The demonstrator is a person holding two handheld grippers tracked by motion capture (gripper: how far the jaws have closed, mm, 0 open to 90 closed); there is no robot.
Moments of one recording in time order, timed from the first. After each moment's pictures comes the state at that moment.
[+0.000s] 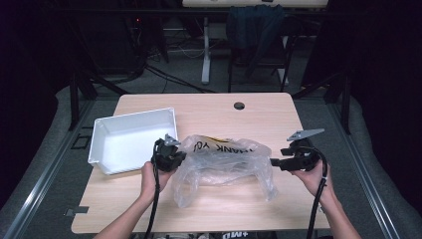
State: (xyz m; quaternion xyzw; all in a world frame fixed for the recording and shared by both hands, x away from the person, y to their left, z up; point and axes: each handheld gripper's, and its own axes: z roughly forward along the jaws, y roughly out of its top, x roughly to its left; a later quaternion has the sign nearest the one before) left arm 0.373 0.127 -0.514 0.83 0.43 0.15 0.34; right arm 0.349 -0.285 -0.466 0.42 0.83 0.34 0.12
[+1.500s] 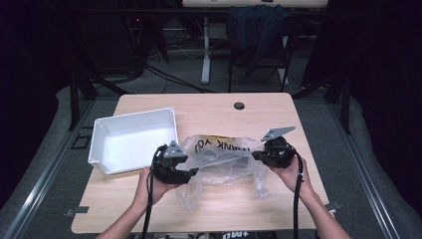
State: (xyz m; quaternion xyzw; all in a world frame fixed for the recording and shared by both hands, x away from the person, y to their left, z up) left arm 0.319 0.109 -0.475 0.87 0.31 0.14 0.35; right arm 0.359 -0.221 -0.468 0.36 0.86 0.34 0.13
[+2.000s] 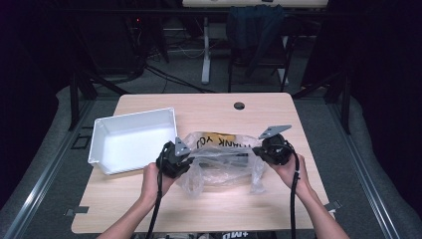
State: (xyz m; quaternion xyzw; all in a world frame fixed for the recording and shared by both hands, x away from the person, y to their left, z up) left arm 0.348 0.102 -0.487 0.86 0.34 0.22 0.31; right arm 0.371 -0.218 -0.470 0.36 0.86 0.31 0.17
